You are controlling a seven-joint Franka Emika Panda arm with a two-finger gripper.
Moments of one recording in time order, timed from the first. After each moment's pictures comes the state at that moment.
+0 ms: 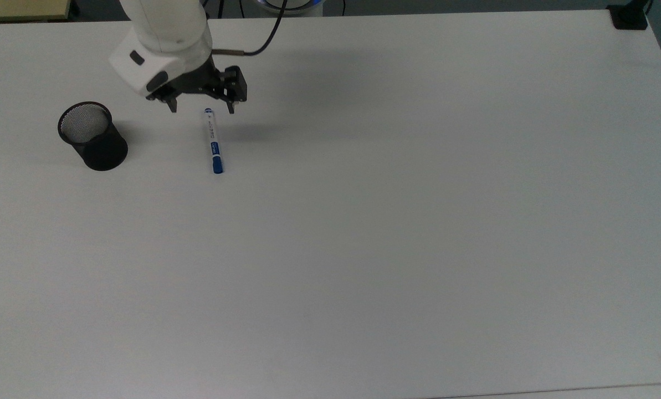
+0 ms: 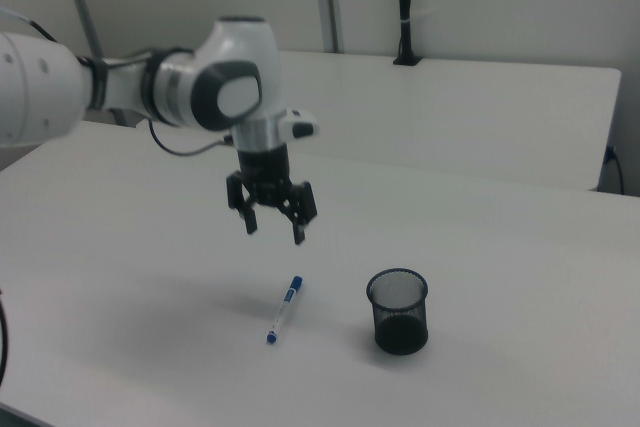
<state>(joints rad) -0.14 0.20 0.01 -1.79 -0.07 1.89 -0.15</state>
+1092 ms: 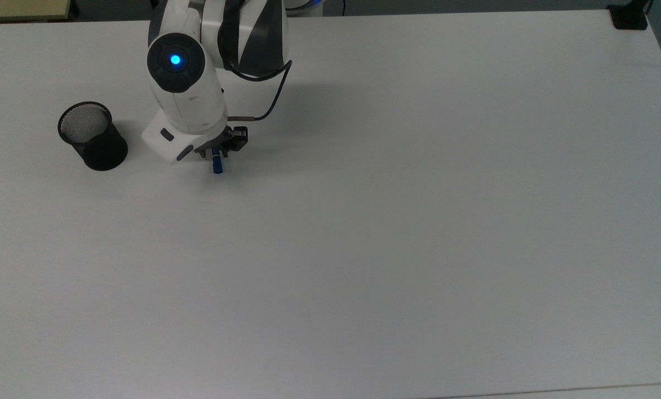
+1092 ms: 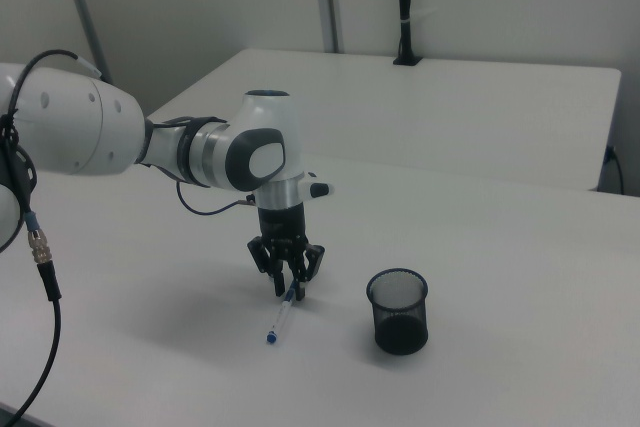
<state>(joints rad) -0.14 0.40 0.02 -1.81 -0.14 2.02 -0.15</state>
